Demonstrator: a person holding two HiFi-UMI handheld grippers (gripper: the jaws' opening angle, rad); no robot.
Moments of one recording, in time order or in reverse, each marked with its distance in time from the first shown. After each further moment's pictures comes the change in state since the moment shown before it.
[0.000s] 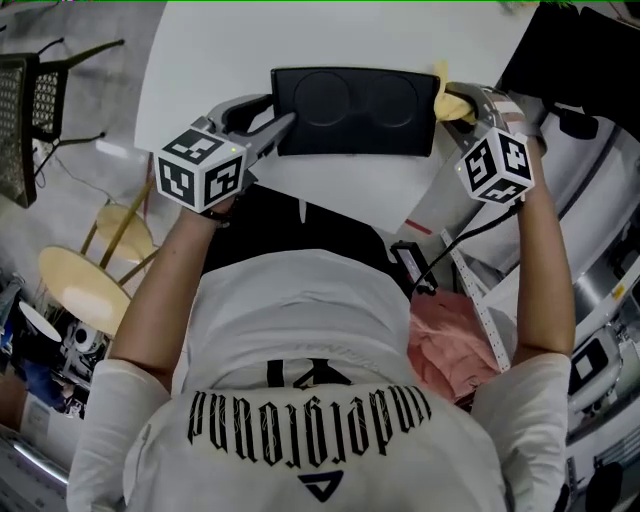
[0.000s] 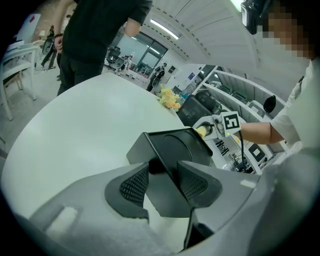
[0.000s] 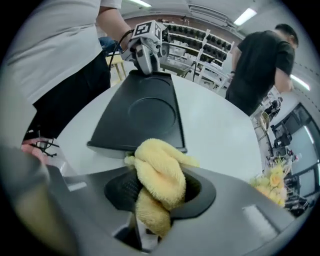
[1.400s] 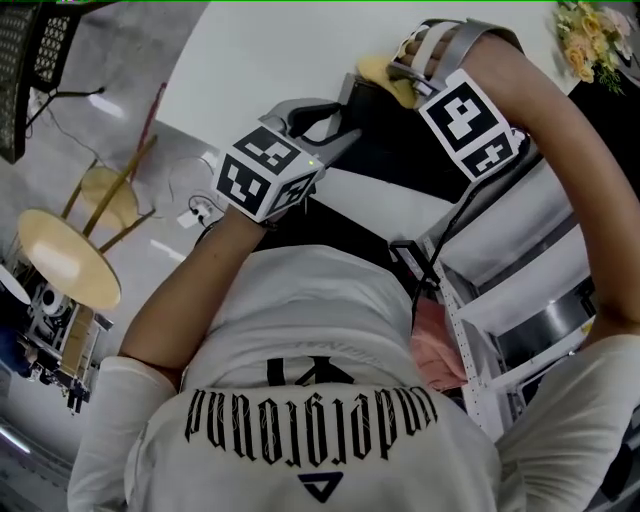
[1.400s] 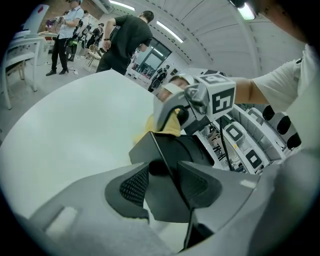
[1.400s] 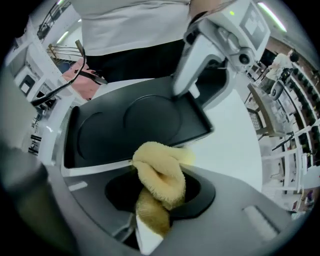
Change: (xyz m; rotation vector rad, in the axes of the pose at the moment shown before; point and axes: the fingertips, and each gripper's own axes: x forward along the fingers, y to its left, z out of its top) left arm 0.012 -0.056 -0.007 -0.030 -0.024 -0.037; right arm 0.028 -0.010 0.129 -1.182 0.046 0.353
